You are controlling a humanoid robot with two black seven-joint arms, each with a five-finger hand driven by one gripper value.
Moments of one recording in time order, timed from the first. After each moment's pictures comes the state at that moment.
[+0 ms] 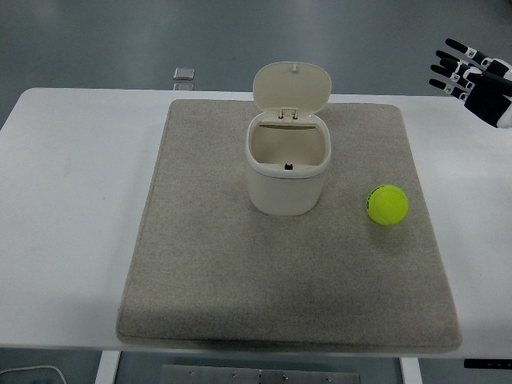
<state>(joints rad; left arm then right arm) 0.05 0.00 -0.13 -0.12 0.09 -0.11 -0.02 0.92 -0.66 0.50 0.93 0.11 0.25 0.05</state>
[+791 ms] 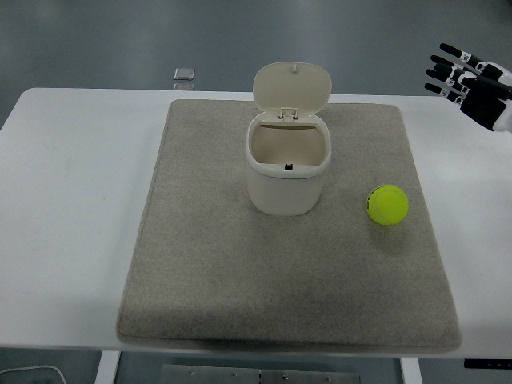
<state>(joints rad) 0.05 0.00 -0.13 -0.11 0.09 -0.10 -0.02 0.92 -0.66 0.48 0.93 0.09 0.26 0.05</state>
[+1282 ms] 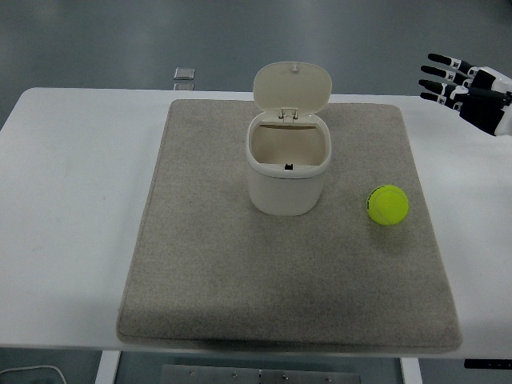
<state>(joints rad) 0.05 0.00 -0.13 -0.11 0.09 -0.10 -0.02 0.92 -0.70 0.49 0.93 -0.10 0.35 0.06</state>
